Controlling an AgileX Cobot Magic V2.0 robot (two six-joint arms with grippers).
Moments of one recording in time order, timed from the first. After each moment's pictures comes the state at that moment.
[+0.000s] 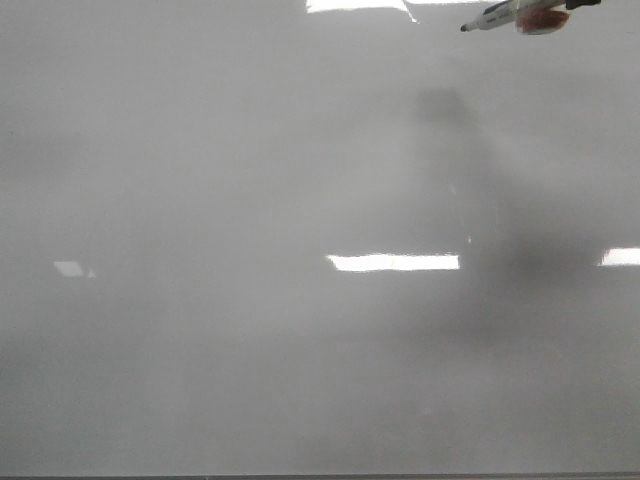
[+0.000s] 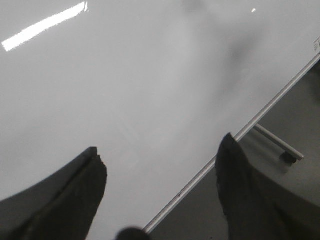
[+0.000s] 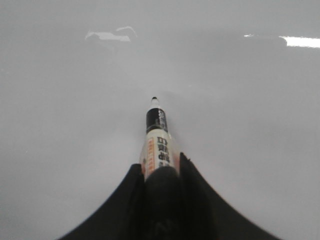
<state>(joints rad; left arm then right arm) -0.28 0.76 -0.86 -0.51 0.85 0.68 0.30 1.06 -0.76 0.39 0.15 -0.22</state>
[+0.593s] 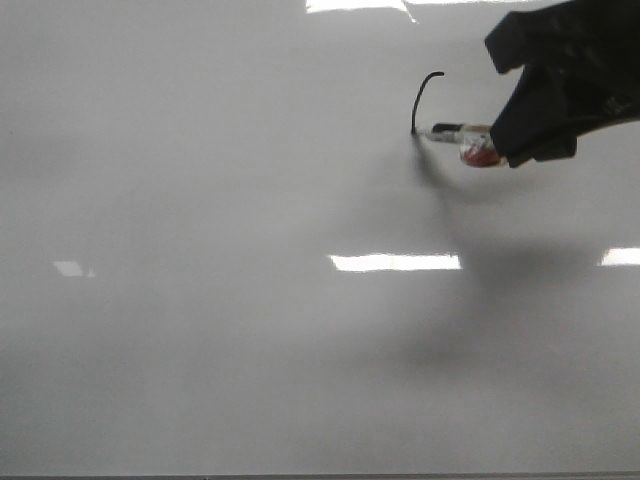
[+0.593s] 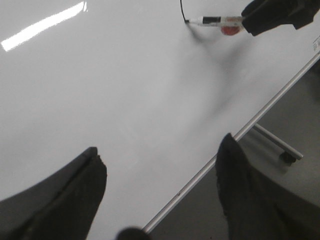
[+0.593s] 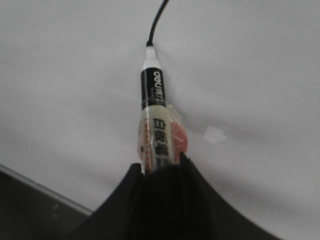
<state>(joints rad) -0.28 0.76 -0.86 -0.51 0.85 0.68 0.32 1.27 -0.80 0.39 0.35 -0.30</state>
